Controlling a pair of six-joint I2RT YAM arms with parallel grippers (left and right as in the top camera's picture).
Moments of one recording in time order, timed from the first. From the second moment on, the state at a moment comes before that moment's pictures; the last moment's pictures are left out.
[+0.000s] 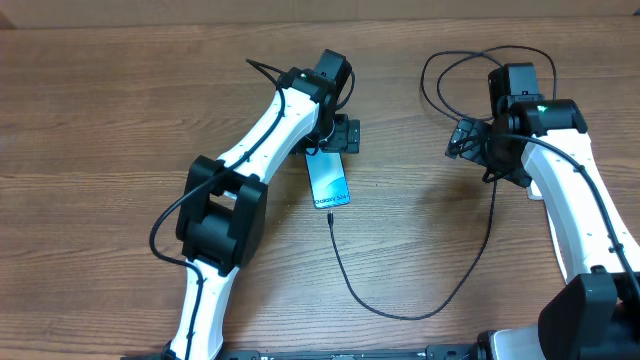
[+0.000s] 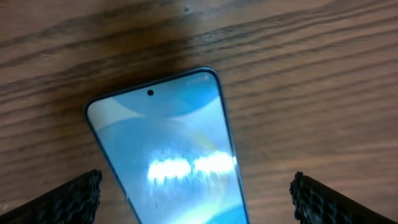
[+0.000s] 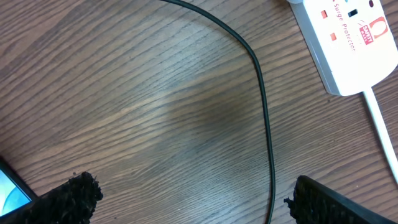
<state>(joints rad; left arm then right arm) -0.48 2.28 1.92 -1.04 0.10 -0.44 0.04 1.62 1.37 -1.09 0.09 0.47</state>
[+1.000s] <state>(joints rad) -0.51 2.35 1.92 -0.95 0.05 -0.44 0.04 1.63 1.37 -1.08 0.10 0.48</state>
